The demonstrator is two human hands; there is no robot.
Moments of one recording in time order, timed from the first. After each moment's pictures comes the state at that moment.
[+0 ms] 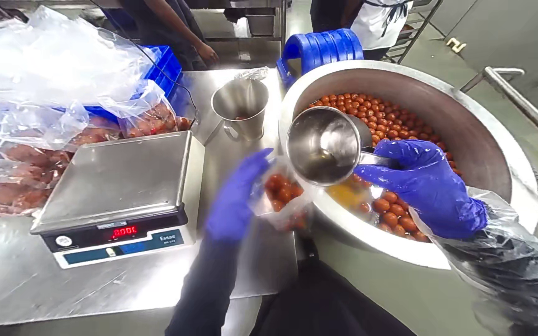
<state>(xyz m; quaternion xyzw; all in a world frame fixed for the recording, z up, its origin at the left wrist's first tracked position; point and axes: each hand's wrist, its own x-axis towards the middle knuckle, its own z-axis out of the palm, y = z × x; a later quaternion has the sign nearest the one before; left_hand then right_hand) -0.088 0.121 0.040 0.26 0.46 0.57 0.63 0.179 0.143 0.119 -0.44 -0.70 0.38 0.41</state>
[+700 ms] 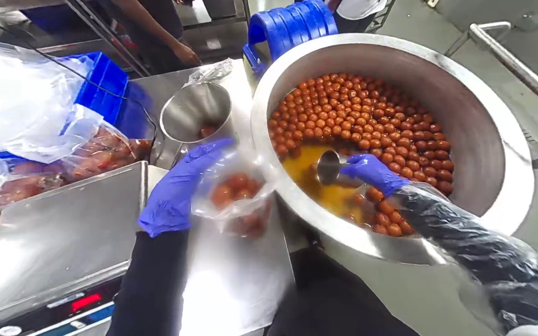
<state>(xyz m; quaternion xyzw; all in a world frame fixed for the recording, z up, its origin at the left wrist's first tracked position) -0.136 0.207 0.047 0.37 0.49 0.48 0.62 0.262 0.251 -0.059 -0.69 -0.58 0.43 0.10</state>
